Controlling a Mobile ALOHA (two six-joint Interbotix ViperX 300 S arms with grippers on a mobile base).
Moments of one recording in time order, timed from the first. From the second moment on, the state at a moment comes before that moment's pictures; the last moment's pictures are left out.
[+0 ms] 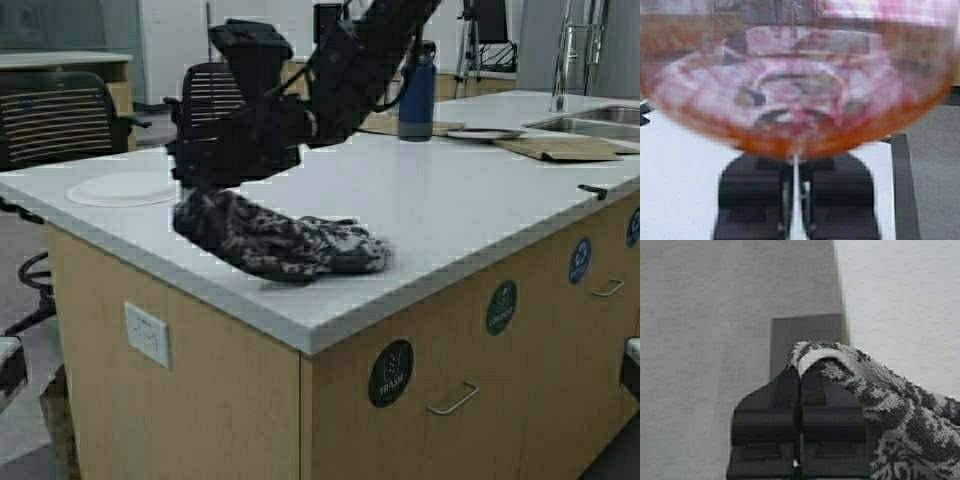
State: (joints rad) left arm -0.39 -0.29 0.68 0.37 -0.51 -0.33; right arm 0.85 0.54 0.34 -0.01 -0.54 0.11
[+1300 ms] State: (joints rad) left arm -0.38 0.75 0.30 0.37 -1.14 -0.21; right arm 0.44 0.54 0.54 0.00 -0.57 0.11
